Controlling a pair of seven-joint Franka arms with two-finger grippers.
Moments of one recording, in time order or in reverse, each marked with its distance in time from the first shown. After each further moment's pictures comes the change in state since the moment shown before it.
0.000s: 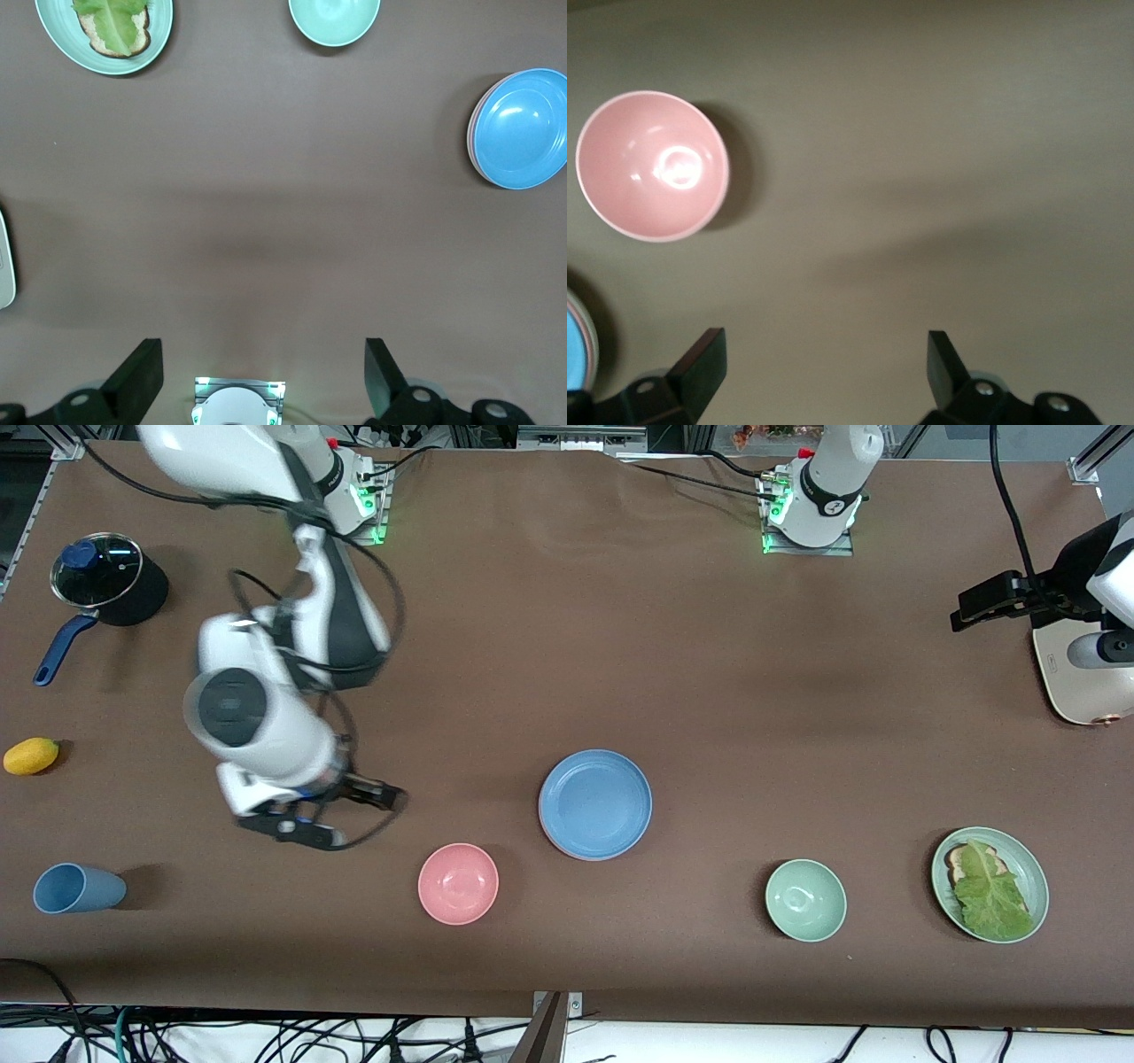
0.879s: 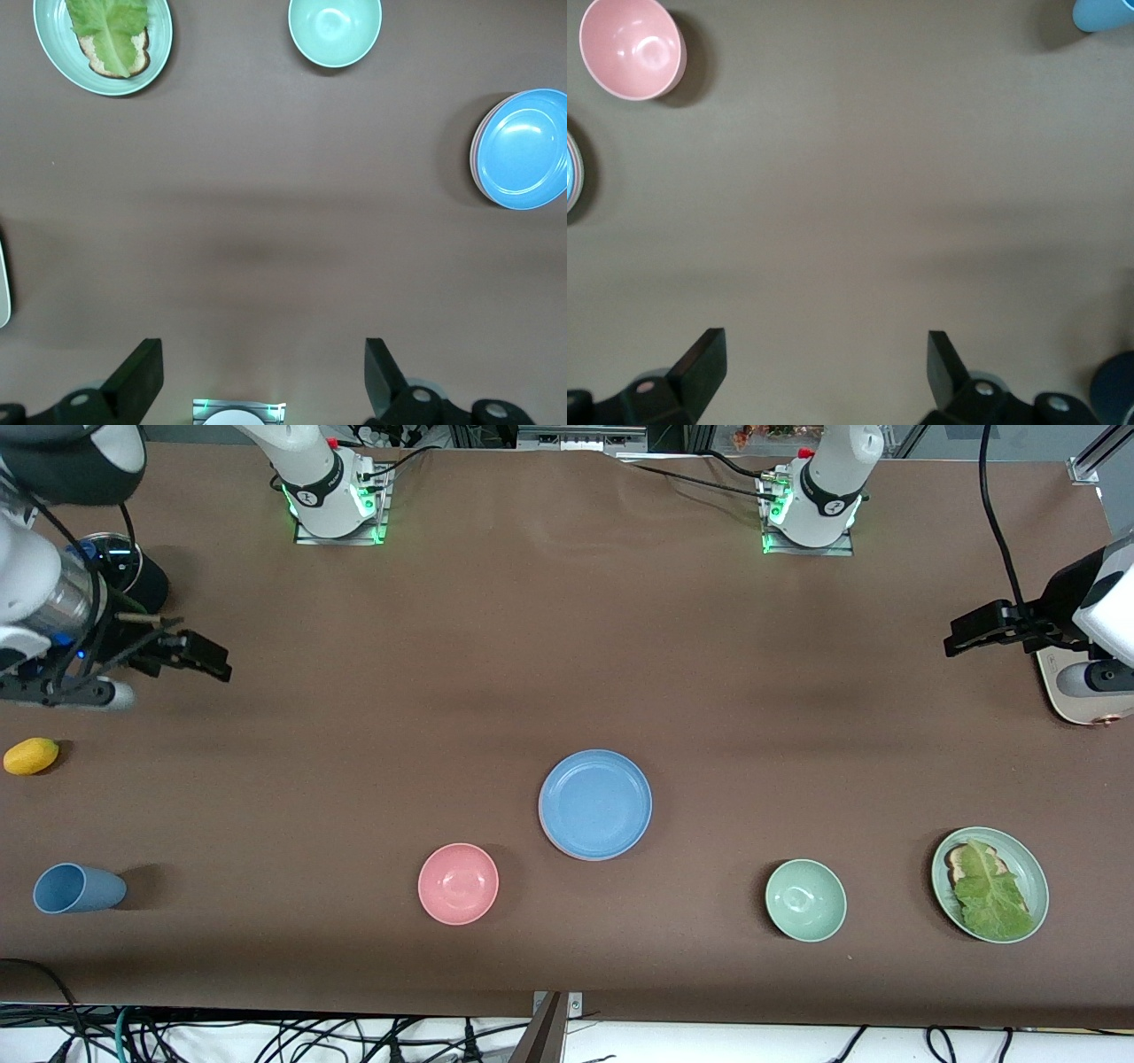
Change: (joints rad) left arm -0.002 0.033 -0.006 -0.002 0.007 0.063 0.000; right arm -0.283 -0.496 0.177 -0.305 -0.078 -0.201 -0.271
